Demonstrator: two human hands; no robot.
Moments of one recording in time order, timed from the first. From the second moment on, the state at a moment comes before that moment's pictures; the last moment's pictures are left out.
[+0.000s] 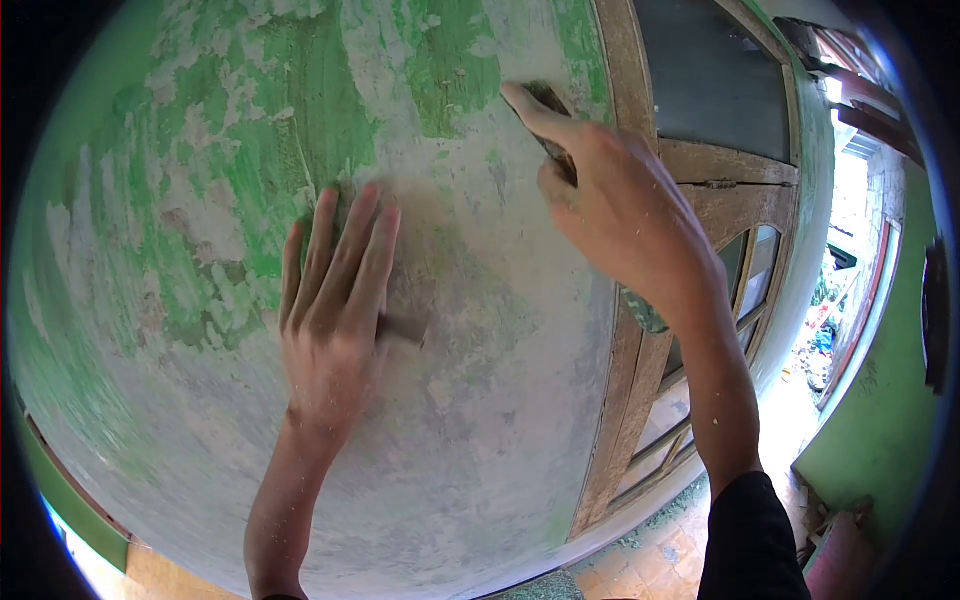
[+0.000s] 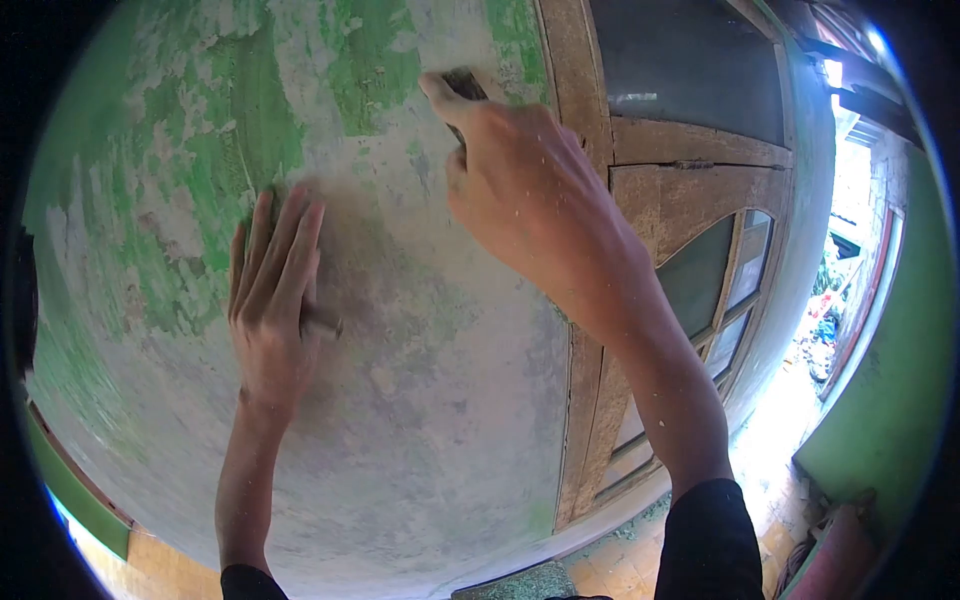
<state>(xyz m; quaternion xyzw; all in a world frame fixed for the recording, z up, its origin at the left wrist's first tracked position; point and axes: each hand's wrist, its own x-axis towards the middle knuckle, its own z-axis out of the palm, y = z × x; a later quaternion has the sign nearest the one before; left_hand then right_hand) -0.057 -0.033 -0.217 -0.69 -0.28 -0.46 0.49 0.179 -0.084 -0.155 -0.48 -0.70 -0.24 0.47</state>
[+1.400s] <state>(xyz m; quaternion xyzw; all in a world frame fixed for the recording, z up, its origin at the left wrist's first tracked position) -0.031 -0.024 -0.184 -0.66 -0.26 -0.48 0.51 0.164 -0.090 -0.146 -0.50 -0.68 -0.27 0.46</state>
